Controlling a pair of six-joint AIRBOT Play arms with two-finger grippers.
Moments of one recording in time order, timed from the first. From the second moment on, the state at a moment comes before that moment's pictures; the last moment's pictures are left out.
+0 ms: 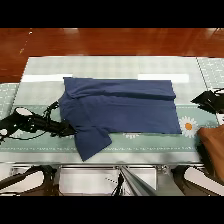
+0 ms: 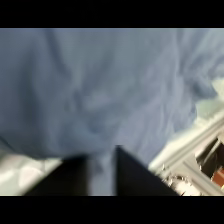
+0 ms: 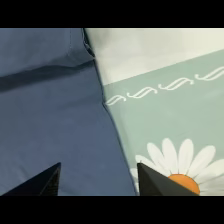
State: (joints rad) left arm 0.18 -1.30 0.50 0.78 -1.16 -1.09; right arm -0.61 -1.23 1.00 -1.03 1.28 1.22
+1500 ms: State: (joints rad) left arm 0.18 -1.32 0.57 0.75 -1.13 -1.06; right arm -0.35 -1.24 0.73 -1.18 1.18 1.36
